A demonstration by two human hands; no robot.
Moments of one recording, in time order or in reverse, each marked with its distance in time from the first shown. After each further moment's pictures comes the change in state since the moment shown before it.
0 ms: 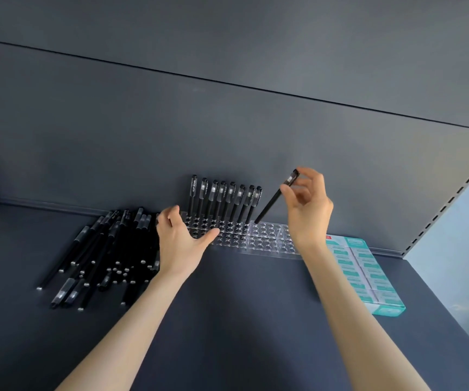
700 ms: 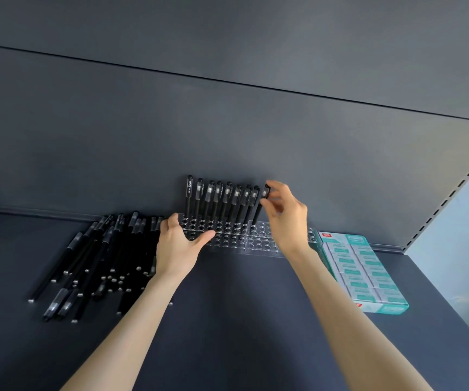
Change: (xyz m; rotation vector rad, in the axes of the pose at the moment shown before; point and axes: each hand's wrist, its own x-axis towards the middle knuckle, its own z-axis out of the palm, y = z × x) left_hand 0.014 -0.009 0.007 0.022 -0.060 -0.074; right_hand -0.007 0.034 0.022 -0.226 -0.192 -0.014
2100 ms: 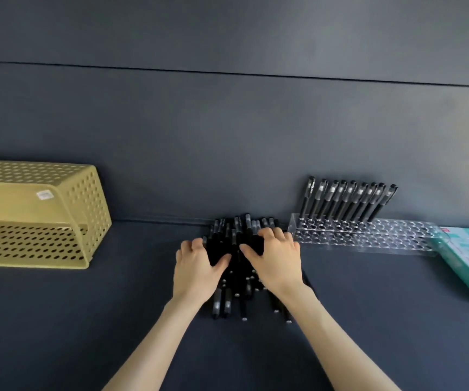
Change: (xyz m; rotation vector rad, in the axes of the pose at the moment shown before) left_hand 0.023 -0.117 -0.164 0.348 -0.120 -0.012; right_hand -0.095 -0.140 0.191 -0.524 -0.366 0.183
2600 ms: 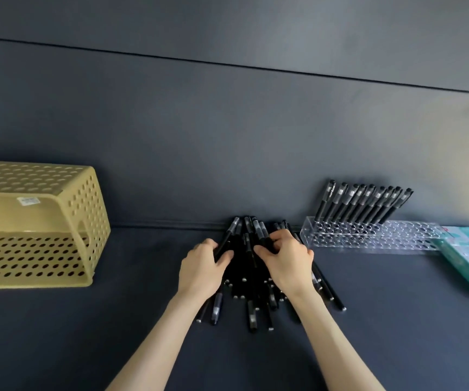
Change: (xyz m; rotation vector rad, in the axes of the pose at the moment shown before) left_hand 0.044 -0.027 -0.017 -0.106 -0.176 0.107; right_hand 0.011 -0.029 0.013 0.179 0.085 0.260
